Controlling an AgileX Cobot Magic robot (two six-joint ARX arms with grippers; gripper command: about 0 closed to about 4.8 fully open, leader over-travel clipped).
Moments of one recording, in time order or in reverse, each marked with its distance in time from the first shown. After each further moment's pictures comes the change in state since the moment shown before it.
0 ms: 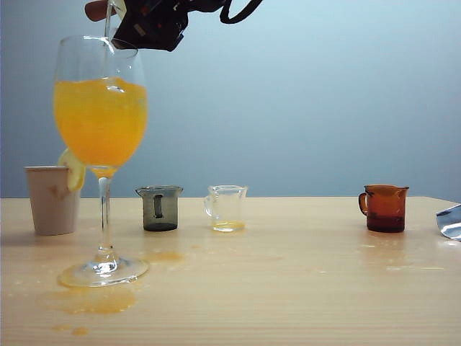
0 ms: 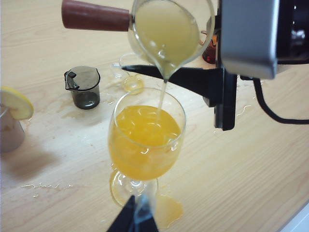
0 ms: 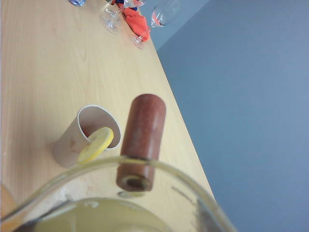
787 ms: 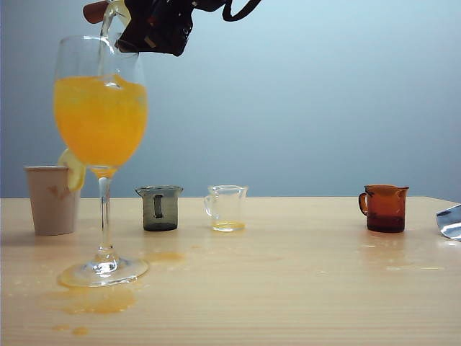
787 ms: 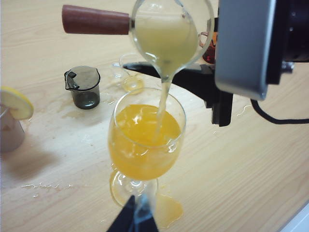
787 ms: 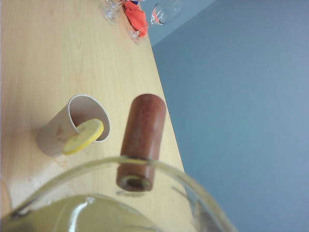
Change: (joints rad) left arm 0.000 0.000 0.000 0.000 0.000 0.000; right arm 0.005 0.001 0.000 0.004 0.021 -0.137
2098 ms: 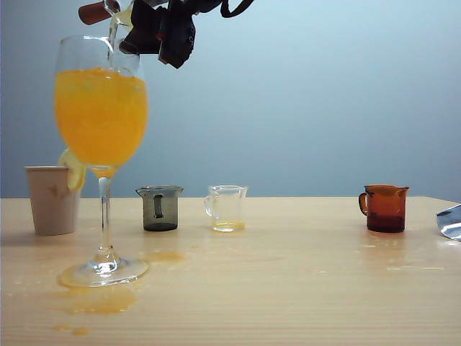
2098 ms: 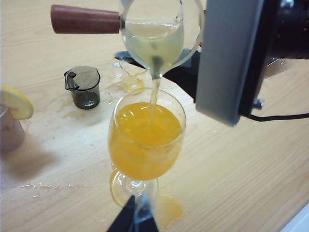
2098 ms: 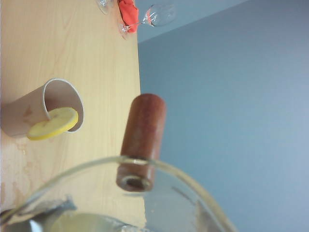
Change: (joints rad) left arm 0.000 0.000 0.000 0.000 0.000 0.000; right arm 0.004 0.027 0.013 0.050 0.020 -0.257
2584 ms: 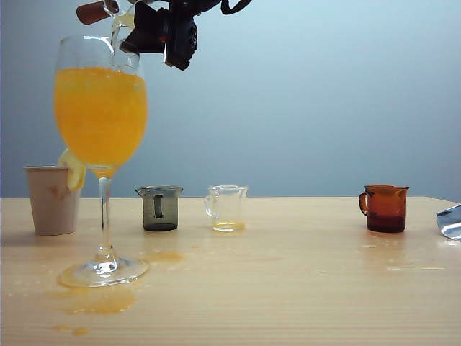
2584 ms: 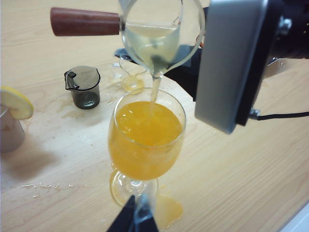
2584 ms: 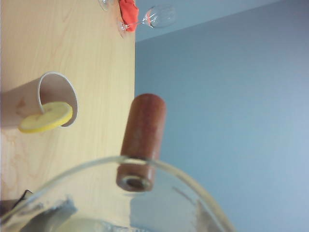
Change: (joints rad) left arm 0.000 0.000 0.000 0.000 0.000 0.000; right arm 0.001 0.000 0.000 0.007 0.000 -0.094
